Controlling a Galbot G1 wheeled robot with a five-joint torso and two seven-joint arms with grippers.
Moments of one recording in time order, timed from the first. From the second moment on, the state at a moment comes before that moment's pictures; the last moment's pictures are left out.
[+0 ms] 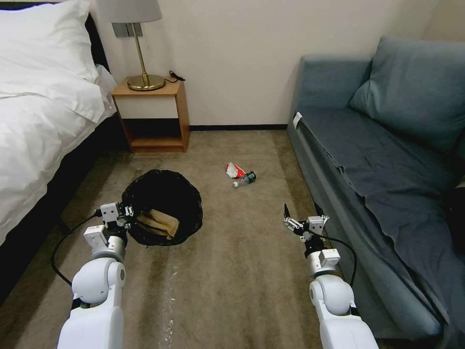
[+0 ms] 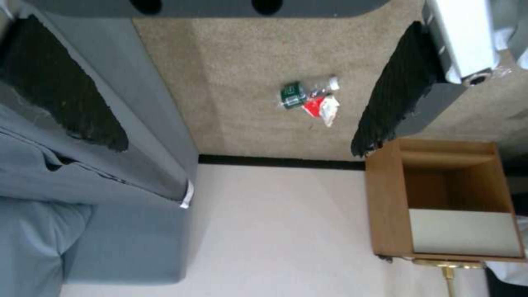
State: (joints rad) left arm 1.19 -1.47 -0.77 -1.84 -0.19 0.30 0.03; right arm -1.23 1.50 0.55 1.62 0.04 0.21 -0.08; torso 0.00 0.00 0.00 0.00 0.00
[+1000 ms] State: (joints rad) left arm 1.19 -1.47 -0.78 -1.83 -0.20 0.29 0.02; right arm -1.24 1.50 0.55 1.60 0.04 0.22 -0.10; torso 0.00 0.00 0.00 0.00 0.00
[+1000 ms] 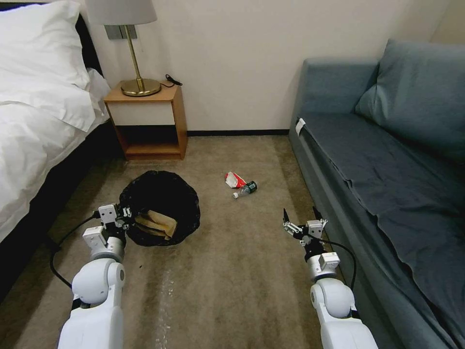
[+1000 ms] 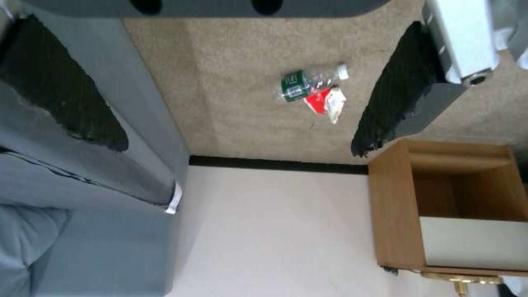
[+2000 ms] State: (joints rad) left arm 1.20 -1.46 -0.80 -1.83 -0.21 0.28 0.02; right arm -1.24 1.49 0.55 1.61 0.03 0.21 -0.12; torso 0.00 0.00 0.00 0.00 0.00
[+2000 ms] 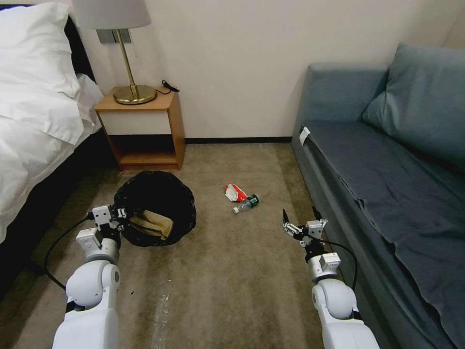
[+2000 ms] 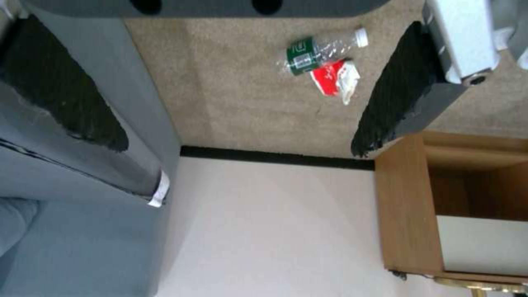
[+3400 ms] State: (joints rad) left arm 1.20 -1.46 -0.81 -1.83 -0.21 0.28 0.02; right arm -1.23 1.48 0.54 1.59 0.03 0.22 -0.13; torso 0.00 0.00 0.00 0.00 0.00
